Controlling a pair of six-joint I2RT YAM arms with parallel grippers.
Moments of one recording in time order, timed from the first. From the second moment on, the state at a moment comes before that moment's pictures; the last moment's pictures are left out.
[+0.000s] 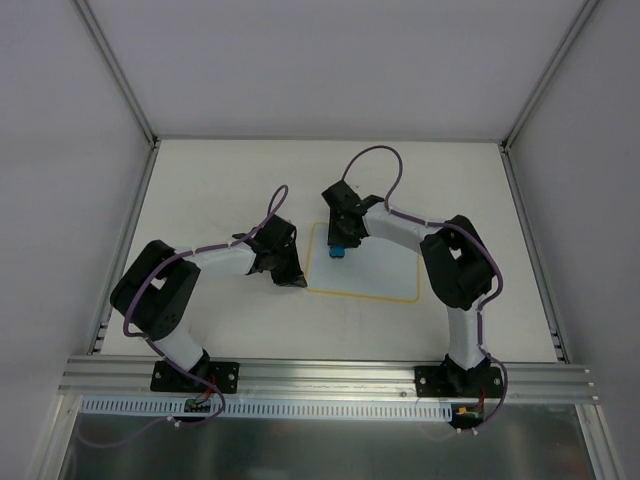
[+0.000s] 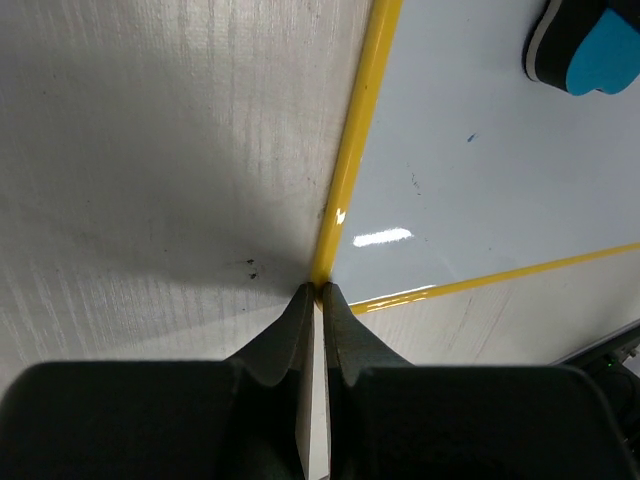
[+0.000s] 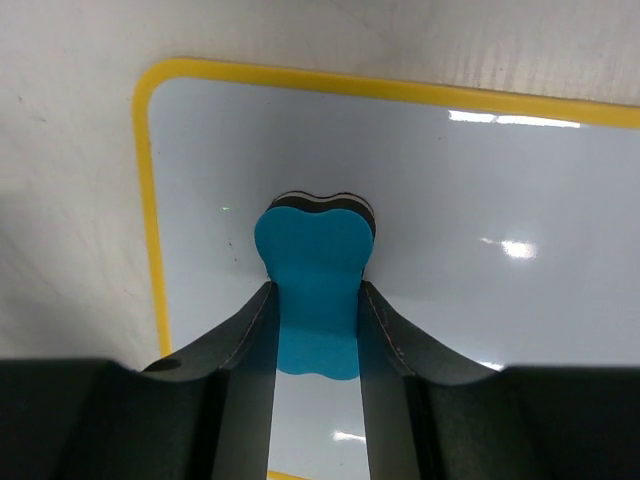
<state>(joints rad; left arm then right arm) -0.61 1.64 0.82 -0.28 0.18 -0.82 0.70 2.00 1.42 -0.54 0.16 0.71</state>
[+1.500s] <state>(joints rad) -0.59 1.65 0.83 -0.29 0.21 -0.79 0.79 1.96 1.38 -0.60 -0.10 -0.07</state>
